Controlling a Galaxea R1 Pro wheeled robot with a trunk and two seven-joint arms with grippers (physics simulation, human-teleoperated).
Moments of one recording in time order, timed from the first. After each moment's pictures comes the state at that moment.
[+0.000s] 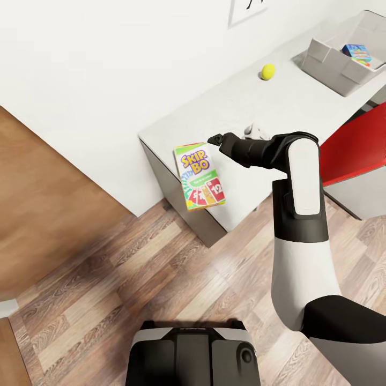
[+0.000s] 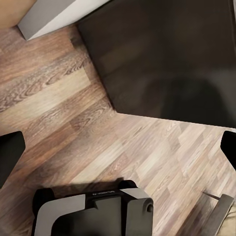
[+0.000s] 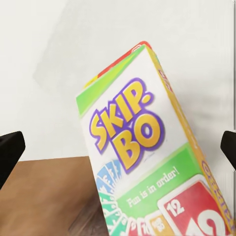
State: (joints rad) left arm -0.53 1.03 0.57 -0.93 0.18 1.00 -1.57; right arm -1.20 0.17 0.06 -1.56 -1.16 1.04 -0.83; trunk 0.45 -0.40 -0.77
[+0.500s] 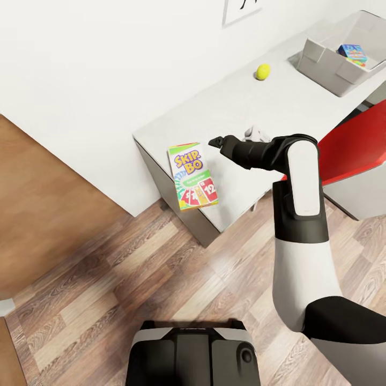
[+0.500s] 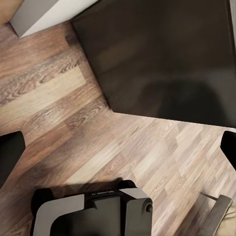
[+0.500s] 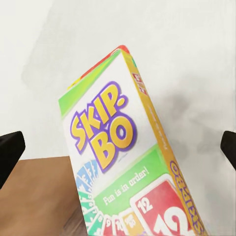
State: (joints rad) left arm -0.53 1.03 0.57 -0.93 0.17 1.00 -1.57; right arm -1.19 0.17 0.06 -1.55 -1.16 1.04 -0.83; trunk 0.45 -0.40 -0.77
